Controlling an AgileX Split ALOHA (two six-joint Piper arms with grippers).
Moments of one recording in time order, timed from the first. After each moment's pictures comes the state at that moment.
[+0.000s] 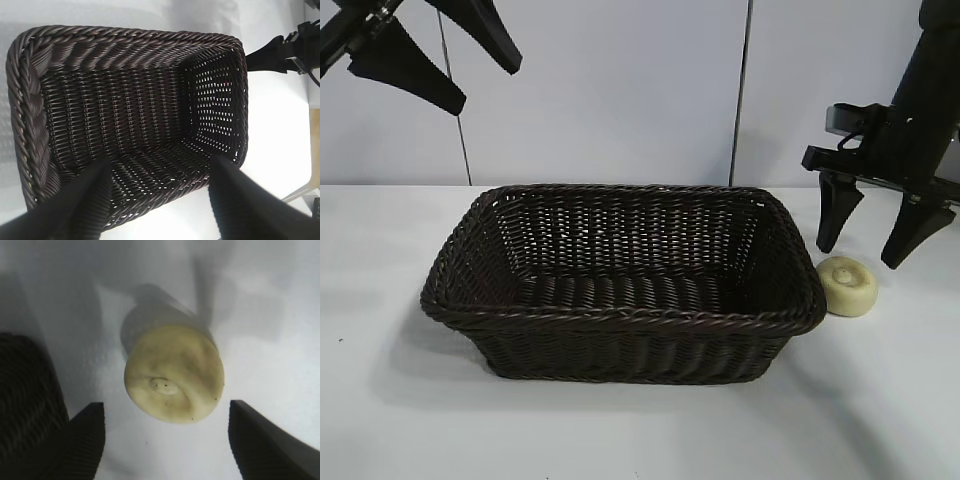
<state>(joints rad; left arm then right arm) -0.26 1.67 -1.40 -0.63 0.99 0.10 0.00 2.19 -1.69 0.23 1.18 -0.07</state>
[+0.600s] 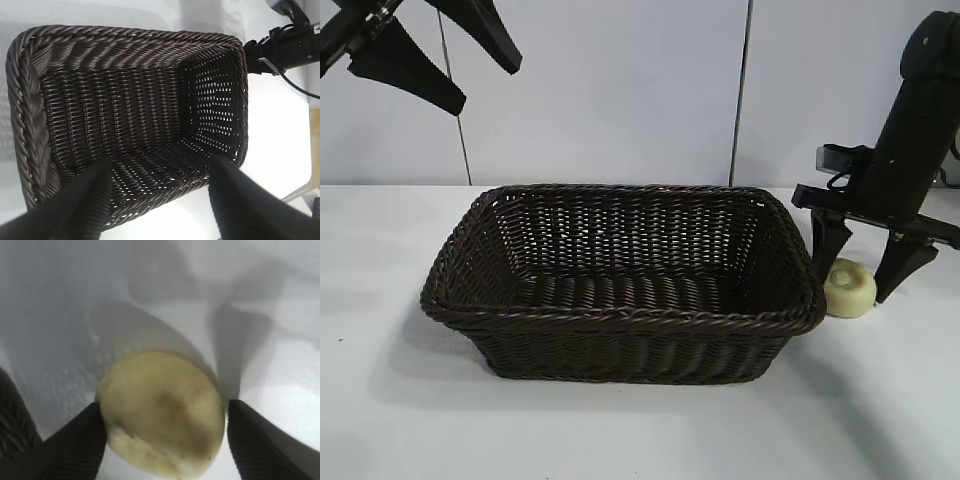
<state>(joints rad) -0.26 1.67 -1.40 -0.63 1.00 0.10 0.00 2.27 -1.69 0.25 1.16 -0.07</state>
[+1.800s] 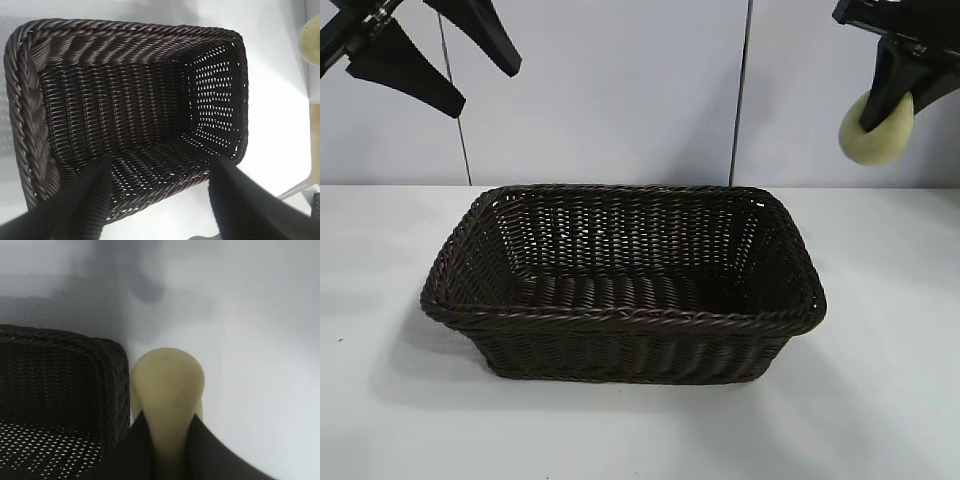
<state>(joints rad) -0.26 1.67 -1.40 -0.63 1.01 0.10 0.00 1.89 -1.70 0.30 1.22 -0.07</state>
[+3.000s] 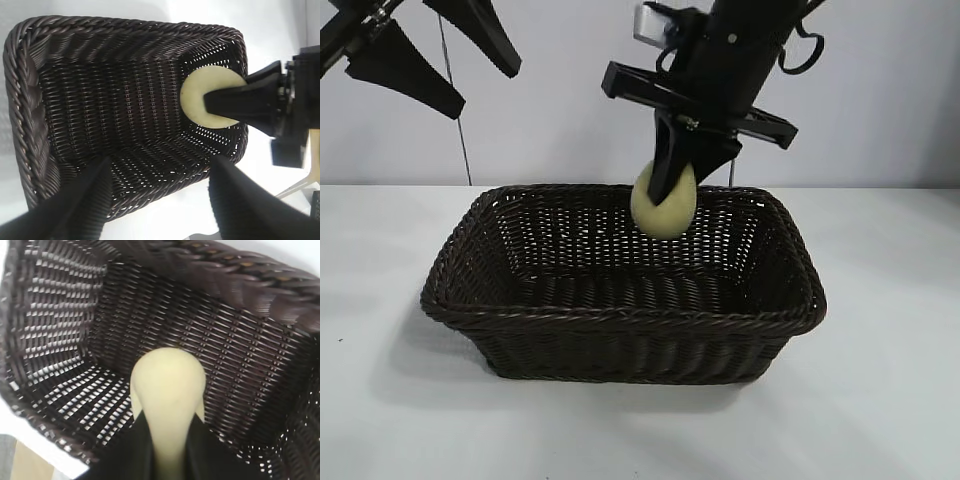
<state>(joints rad) -0.26 1.67 -1.40 -0.63 1.02 0.10 0.42 2.05 -1.70 0.33 1.10 -0.03</state>
